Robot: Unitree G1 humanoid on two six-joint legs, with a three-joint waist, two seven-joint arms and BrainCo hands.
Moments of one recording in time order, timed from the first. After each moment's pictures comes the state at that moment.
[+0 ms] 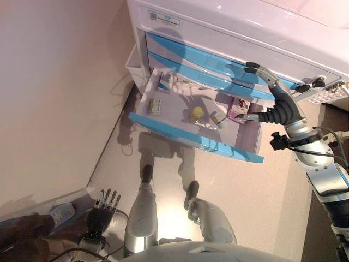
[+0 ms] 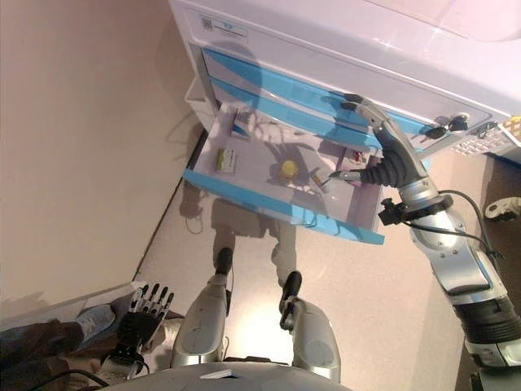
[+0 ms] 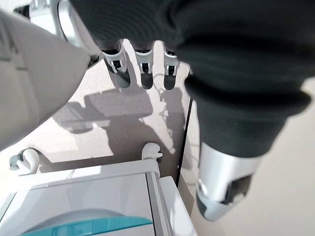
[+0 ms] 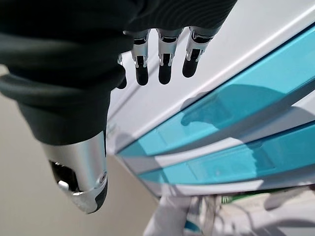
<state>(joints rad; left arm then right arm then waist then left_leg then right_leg) 0.09 0.30 0.07 0.98 -1.37 -0.03 -0.54 -0.23 -0.82 0.09 -0.20 -0.10 -0.28 -0.06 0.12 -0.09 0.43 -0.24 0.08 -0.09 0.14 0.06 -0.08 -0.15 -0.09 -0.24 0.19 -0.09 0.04</state>
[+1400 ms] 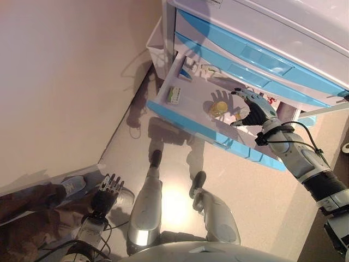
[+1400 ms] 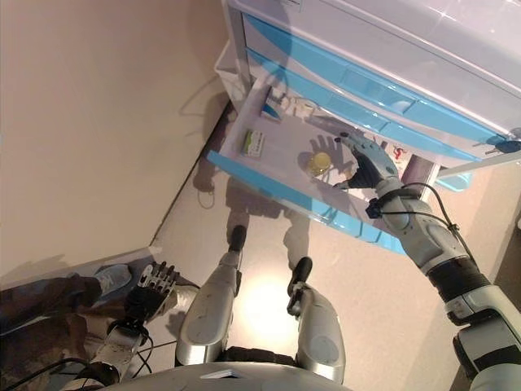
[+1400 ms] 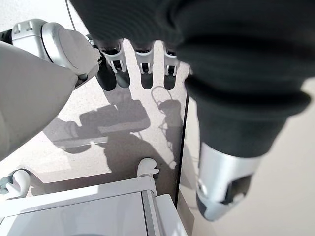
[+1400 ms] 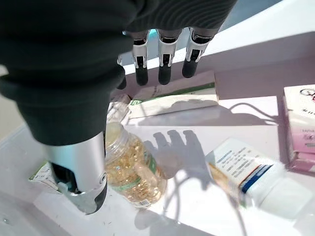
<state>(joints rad) 0.00 0.33 0.00 0.95 -1.33 -0.04 -0.49 -0.46 -0.80 0.41 0.26 -0.34 -0.09 -0.19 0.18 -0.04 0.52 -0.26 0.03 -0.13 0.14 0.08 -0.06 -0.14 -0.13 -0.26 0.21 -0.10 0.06</state>
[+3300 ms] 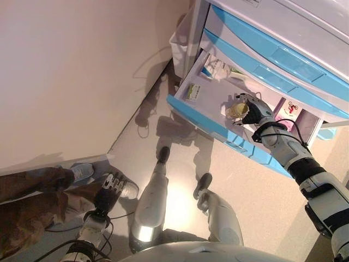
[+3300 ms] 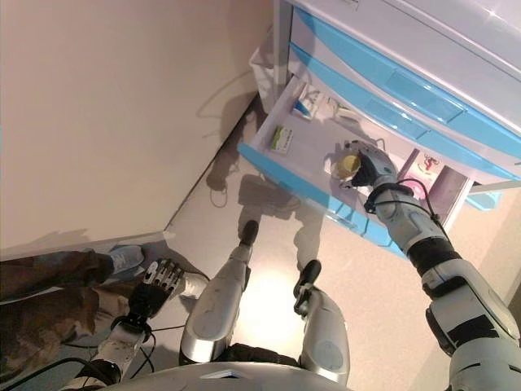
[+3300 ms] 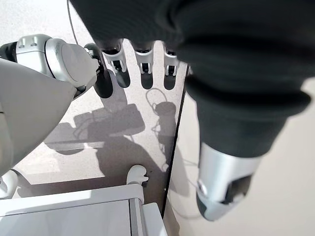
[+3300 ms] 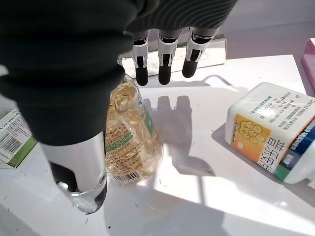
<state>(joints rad) 0.00 0.33 -0.02 0.92 -1.32 -0.02 -0.47 -0.64 -0.71 0.53 0.62 -0.34 -0.02 -0.22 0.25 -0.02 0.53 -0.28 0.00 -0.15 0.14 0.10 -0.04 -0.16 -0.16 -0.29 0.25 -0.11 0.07</state>
